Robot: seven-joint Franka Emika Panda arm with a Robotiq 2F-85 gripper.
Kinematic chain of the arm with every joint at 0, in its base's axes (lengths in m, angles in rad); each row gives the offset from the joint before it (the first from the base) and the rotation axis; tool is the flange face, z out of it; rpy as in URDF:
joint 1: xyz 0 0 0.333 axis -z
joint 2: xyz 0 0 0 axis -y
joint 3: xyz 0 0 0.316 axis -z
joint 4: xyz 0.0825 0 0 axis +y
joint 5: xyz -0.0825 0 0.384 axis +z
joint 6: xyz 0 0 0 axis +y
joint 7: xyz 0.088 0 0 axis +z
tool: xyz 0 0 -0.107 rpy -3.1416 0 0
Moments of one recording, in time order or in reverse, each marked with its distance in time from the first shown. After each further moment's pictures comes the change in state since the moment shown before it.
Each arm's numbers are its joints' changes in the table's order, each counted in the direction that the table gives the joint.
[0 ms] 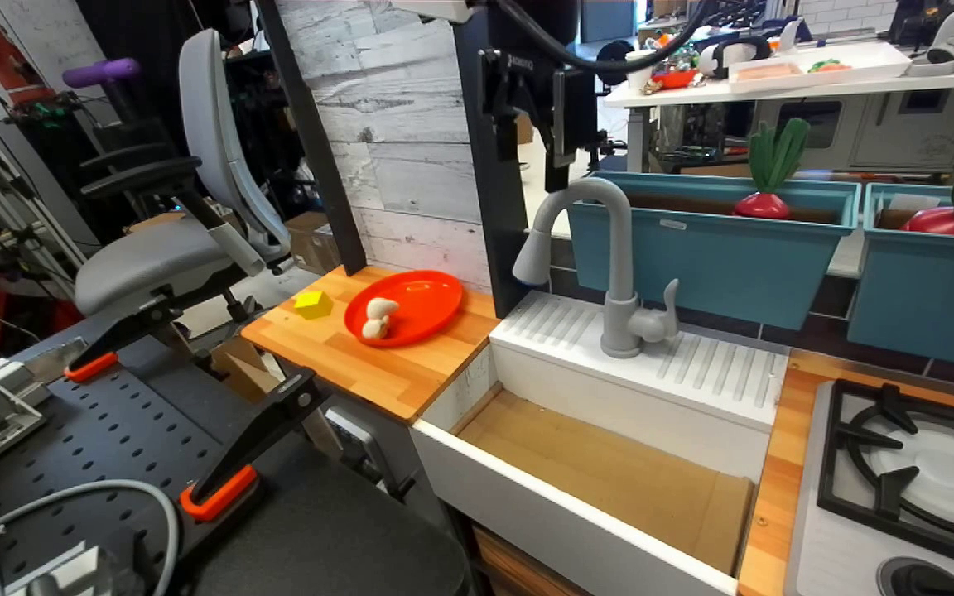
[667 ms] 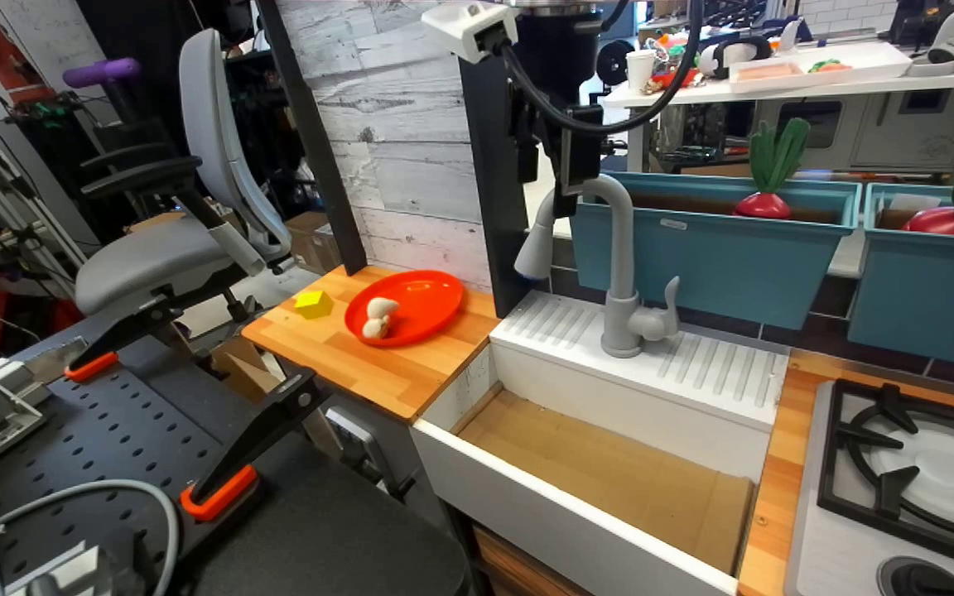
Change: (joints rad) arm 0.005 -0.131 0.005 -0.140 0.016 0.046 -0.148
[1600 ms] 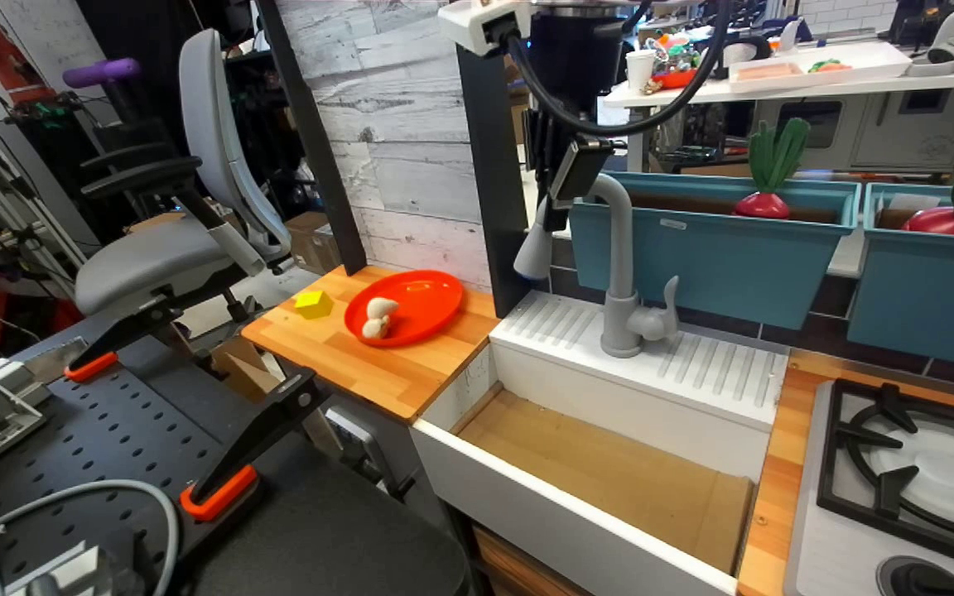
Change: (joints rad) arm 0.028 -0.010 0.019 -0.022 -0.003 0.093 -0.050
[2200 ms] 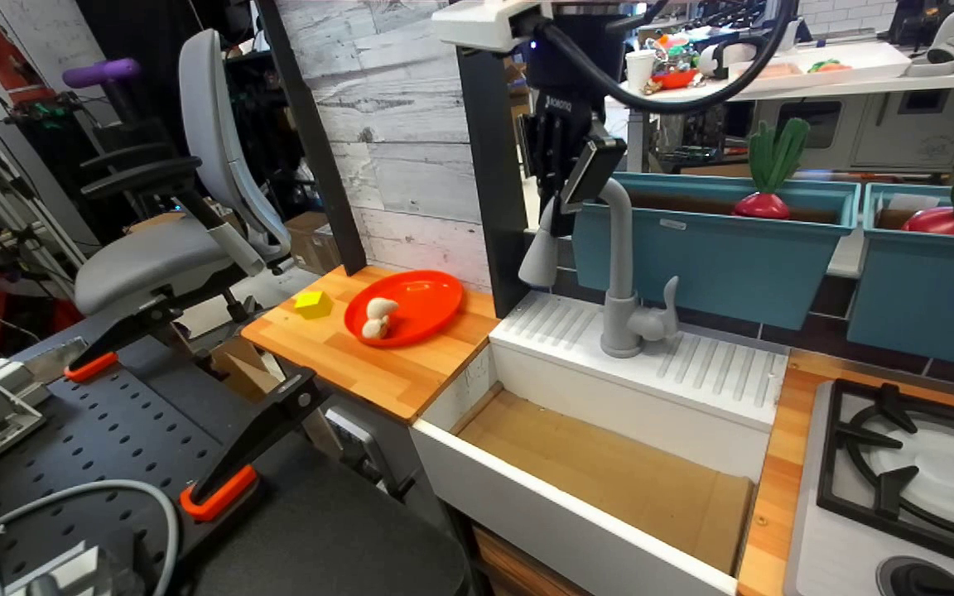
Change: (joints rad) arm 0.000 0.007 0.006 0.010 -0.052 0.005 0.117
